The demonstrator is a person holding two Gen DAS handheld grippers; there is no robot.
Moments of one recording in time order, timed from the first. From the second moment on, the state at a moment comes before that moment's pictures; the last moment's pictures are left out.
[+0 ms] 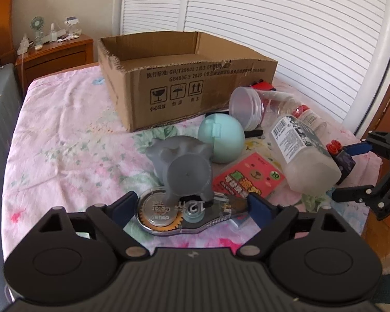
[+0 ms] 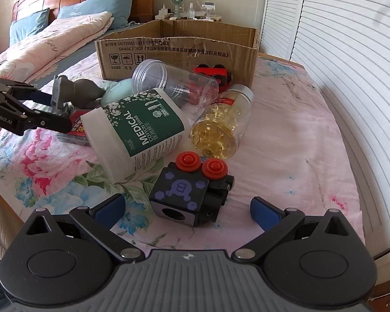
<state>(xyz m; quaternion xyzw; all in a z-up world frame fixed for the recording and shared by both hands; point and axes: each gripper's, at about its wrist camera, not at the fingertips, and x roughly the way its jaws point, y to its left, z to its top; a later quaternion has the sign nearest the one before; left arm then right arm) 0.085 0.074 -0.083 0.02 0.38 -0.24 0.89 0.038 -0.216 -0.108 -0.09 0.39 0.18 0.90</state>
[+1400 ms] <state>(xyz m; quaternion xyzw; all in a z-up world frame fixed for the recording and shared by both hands) 0.033 0.067 -0.080 0.05 0.41 -0.18 0.89 0.045 -0.206 -0.096 -0.11 0.39 0.16 0.90</state>
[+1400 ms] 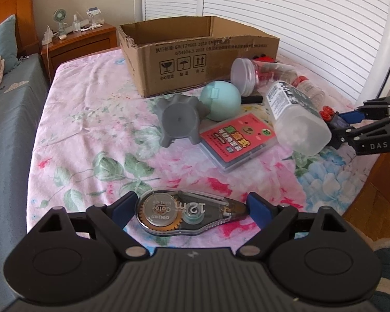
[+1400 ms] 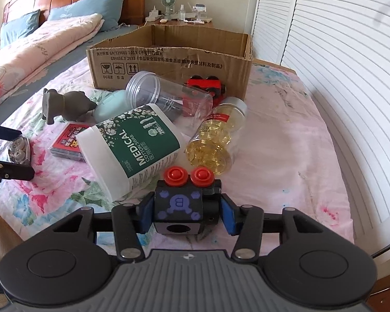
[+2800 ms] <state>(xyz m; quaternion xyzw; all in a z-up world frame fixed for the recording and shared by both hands) 0.285 -0.005 0.000 0.09 0.38 -0.16 0.91 0.154 -0.194 0.025 -0.14 0.30 0.21 0.92</state>
